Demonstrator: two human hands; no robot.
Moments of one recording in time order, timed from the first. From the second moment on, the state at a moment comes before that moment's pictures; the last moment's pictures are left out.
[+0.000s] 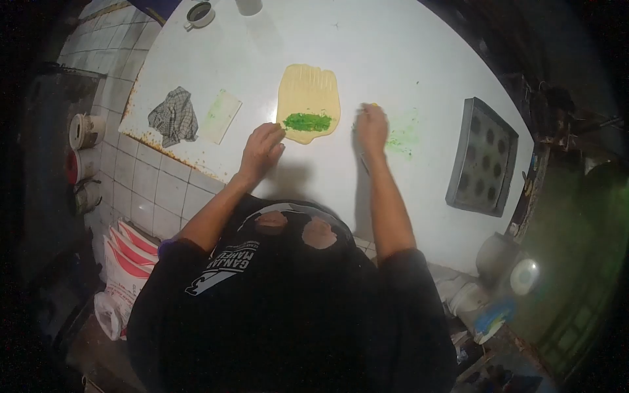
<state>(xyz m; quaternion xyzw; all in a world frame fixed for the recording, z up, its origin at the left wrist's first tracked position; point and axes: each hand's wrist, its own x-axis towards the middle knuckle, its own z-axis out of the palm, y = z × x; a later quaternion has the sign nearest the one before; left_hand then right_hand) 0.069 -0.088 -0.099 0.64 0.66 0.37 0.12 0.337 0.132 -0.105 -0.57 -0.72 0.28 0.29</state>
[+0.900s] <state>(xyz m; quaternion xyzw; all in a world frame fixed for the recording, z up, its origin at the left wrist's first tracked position) 0.121 -0.042 -0.050 0.16 0.56 0.51 0.63 0.298 0.030 -0.011 -0.36 -0.77 0.45 0.26</state>
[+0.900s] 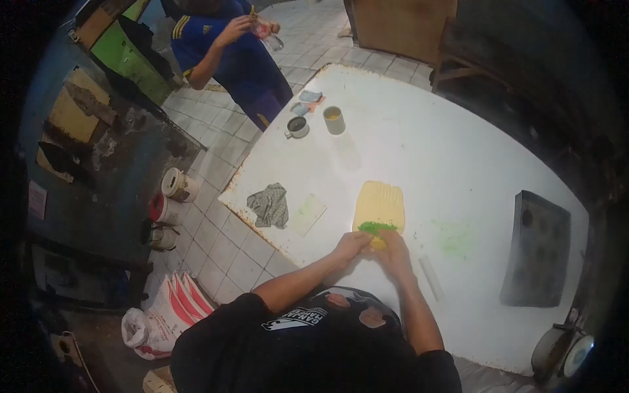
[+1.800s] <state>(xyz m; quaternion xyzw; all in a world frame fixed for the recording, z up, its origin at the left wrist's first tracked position) 0.109 -0.064 -0.040 0.20 0.56 0.49 0.64 0.299 0.012 -0.050 -0.41 -0.75 0.46 0.23</state>
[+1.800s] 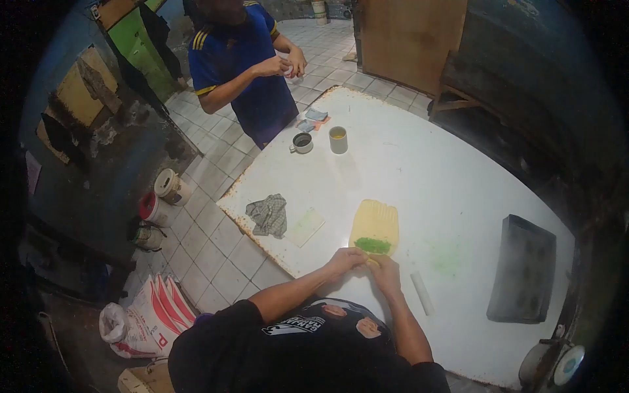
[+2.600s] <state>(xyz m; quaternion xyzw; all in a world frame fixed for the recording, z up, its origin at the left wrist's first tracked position) 0.108 -0.067 -0.043 0.24 0.55 0.52 0.61 0.298 0.017 -0.054 -0.47 -0.64 0.58 0.17</state>
